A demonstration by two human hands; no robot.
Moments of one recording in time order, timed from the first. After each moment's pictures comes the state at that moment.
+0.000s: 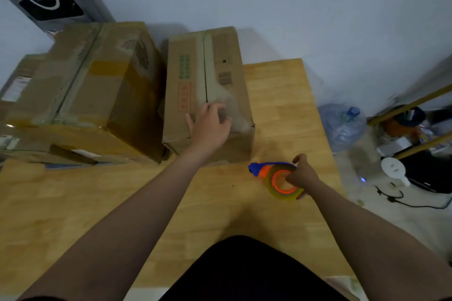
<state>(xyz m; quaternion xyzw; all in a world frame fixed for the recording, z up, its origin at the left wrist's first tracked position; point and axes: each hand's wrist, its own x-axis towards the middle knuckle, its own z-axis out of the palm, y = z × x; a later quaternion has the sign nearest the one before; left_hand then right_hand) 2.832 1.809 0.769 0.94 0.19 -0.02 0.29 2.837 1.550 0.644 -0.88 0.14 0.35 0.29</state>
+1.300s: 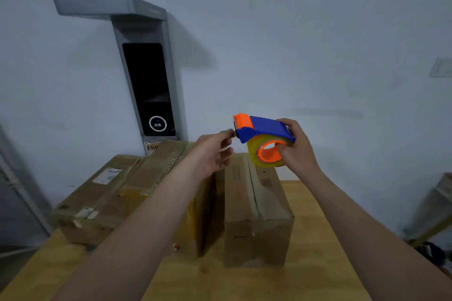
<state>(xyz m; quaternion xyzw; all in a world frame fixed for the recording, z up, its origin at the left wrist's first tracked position) 2.717 1.931 1.033 0.60 0.21 0.03 0.77 2.809 1.730 0.994 -0.76 -0.23 -0.15 0.59</state>
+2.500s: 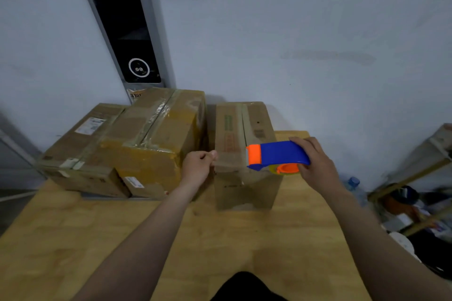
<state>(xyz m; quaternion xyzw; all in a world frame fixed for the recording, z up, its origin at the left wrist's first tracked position) 2.717 1.934 0.827 0.81 0.25 0.11 0.52 2.808 1.624 0.833 -0.89 -0.28 -0.14 0.32</state>
